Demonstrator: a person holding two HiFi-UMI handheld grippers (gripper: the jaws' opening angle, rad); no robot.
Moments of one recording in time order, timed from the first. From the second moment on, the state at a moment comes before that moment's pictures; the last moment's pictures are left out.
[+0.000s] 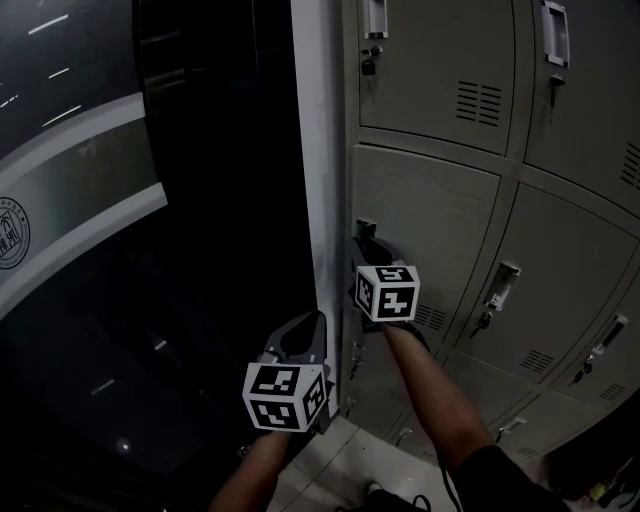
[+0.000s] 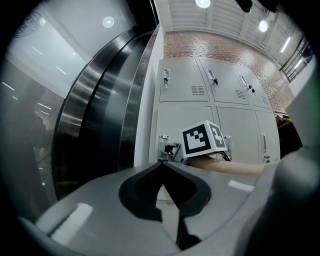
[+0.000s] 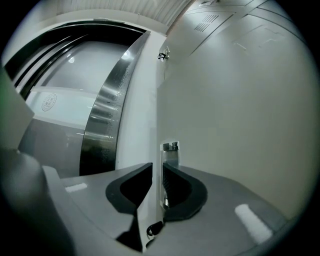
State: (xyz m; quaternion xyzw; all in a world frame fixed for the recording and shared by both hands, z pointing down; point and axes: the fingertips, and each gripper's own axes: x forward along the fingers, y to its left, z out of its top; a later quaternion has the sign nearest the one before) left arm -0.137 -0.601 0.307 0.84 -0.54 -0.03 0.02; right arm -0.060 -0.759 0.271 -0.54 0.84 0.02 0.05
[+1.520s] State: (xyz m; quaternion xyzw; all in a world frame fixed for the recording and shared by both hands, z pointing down) left arm -0.139 -0.563 0.307 0.84 -0.55 -0.06 0.02; right arm -0.077 -0.591 0.271 -0.47 0.88 0.08 0.04
